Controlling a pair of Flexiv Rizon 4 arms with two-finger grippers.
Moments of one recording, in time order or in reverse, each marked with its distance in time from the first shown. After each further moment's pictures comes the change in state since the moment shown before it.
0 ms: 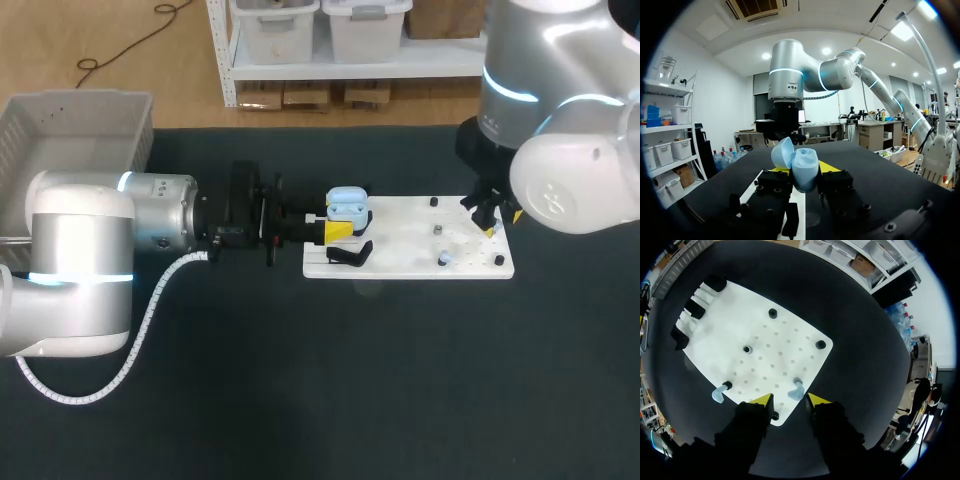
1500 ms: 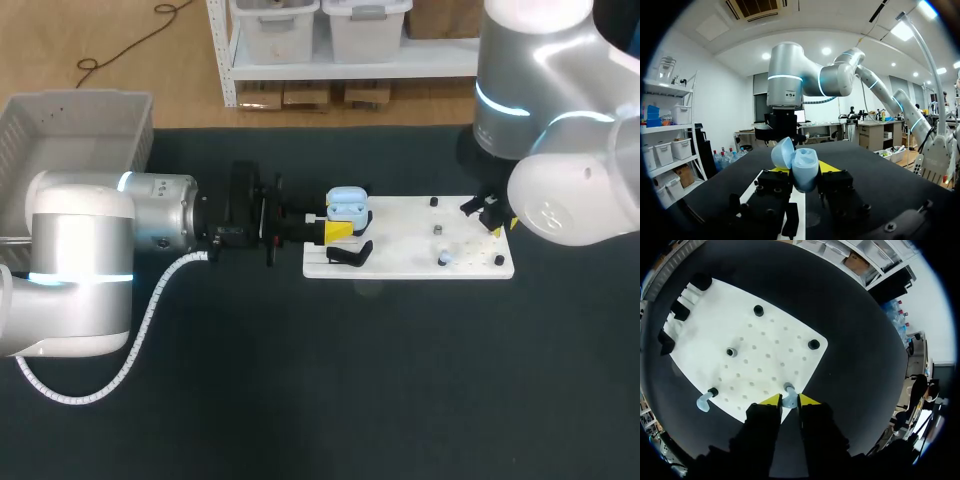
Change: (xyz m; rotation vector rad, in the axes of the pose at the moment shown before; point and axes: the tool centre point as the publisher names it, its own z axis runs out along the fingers) left arm 0.000 0.000 0.000 0.000 0.000 0.000; right arm -0.003 -0.010 0.017 0.051 0.003 0.026
